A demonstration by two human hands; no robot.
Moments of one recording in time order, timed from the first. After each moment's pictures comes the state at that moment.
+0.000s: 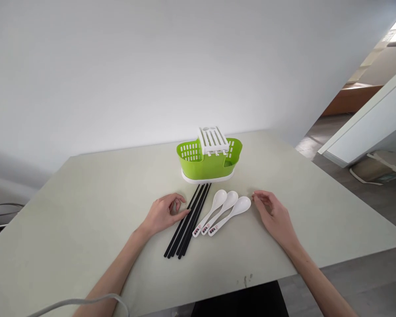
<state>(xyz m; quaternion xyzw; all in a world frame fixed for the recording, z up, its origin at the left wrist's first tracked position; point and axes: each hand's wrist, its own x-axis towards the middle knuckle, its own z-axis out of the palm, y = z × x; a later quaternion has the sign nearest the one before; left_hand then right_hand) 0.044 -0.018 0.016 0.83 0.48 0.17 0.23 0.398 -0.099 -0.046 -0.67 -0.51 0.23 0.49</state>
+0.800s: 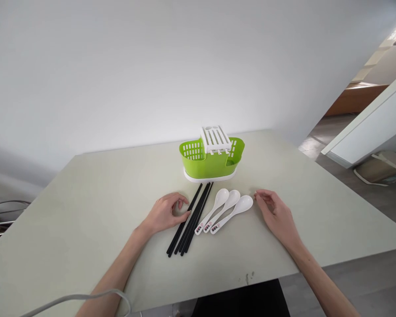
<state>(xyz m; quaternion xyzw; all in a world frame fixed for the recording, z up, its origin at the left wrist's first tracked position) 0.043 -0.022 0.022 0.85 0.45 0.15 0.21 0.397 -0.101 -0.044 -0.68 -0.51 0.23 0.48</state>
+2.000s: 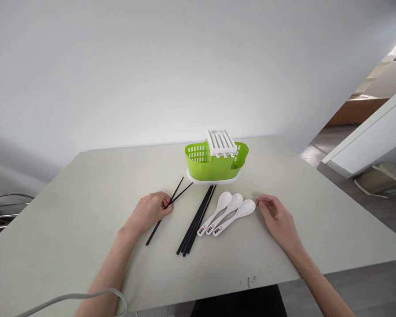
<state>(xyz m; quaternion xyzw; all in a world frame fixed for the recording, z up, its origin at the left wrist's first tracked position) 0.012 -0.025 0.052 0.80 0.58 0.04 0.12 0.398 -0.101 -0.047 -0.67 -0.51 0.23 0.48</state>
